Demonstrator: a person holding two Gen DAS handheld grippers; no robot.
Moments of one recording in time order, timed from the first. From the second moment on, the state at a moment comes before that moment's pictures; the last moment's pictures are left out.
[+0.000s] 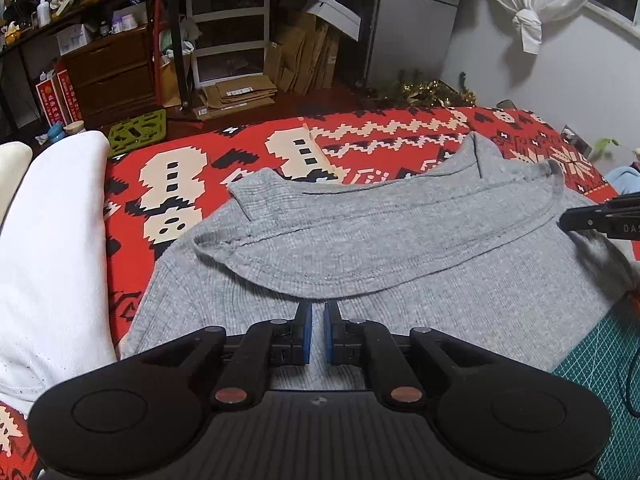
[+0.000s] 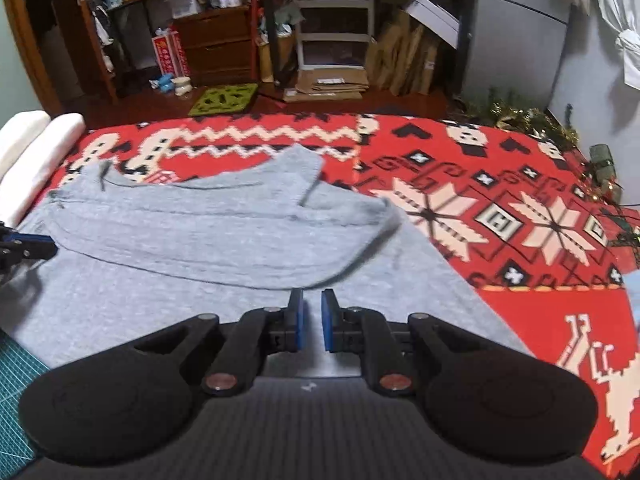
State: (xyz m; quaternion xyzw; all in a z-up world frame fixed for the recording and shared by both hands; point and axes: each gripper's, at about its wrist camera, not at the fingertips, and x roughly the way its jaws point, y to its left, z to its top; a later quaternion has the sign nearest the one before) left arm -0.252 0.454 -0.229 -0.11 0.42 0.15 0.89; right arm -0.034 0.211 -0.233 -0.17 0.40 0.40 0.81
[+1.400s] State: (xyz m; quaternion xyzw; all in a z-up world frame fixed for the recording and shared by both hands) left arm -0.263 0.475 -0.219 -0.19 0.41 0.16 0.88; right arm 0.019 0.264 -0.237 -0.07 0.41 0.40 0.82
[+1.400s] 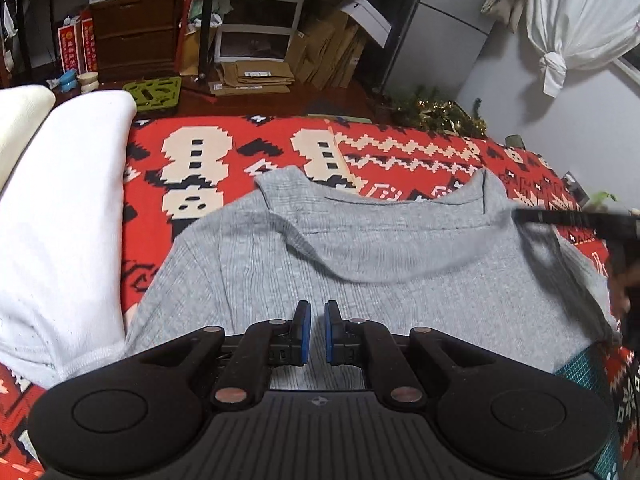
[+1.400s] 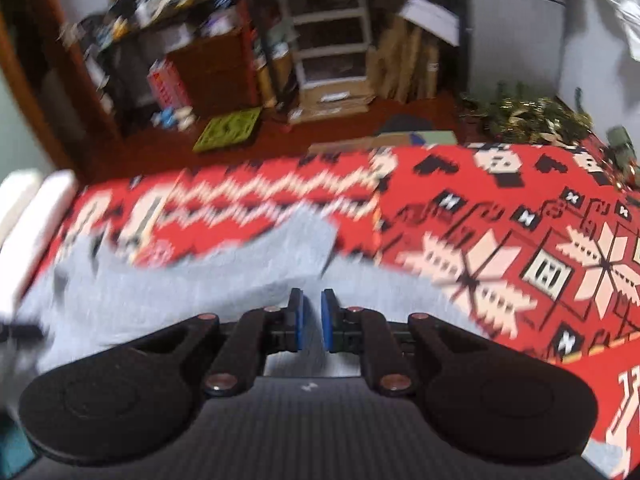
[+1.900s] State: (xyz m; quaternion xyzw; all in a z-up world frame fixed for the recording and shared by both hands) left arm -0.226 0.501 -0.227 -0.21 0.40 0.17 0.88; right arm -0.046 0.293 -0.235 -0.11 0.42 0.50 0.75
